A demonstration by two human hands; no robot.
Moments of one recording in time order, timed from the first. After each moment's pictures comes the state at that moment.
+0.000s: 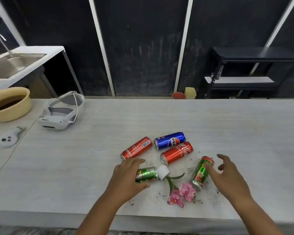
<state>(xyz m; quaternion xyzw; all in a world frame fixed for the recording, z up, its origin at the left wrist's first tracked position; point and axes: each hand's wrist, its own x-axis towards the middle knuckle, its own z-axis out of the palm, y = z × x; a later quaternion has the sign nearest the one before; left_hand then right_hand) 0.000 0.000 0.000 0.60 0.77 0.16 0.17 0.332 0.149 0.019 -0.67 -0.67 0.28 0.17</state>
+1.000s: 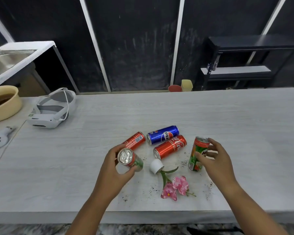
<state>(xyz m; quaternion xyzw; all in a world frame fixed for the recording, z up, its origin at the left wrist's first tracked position) 0.003 -0.012 0.016 0.45 0.70 0.50 0.26 0.324 0.165 0.004 -0.57 -0.60 0.42 0.37</state>
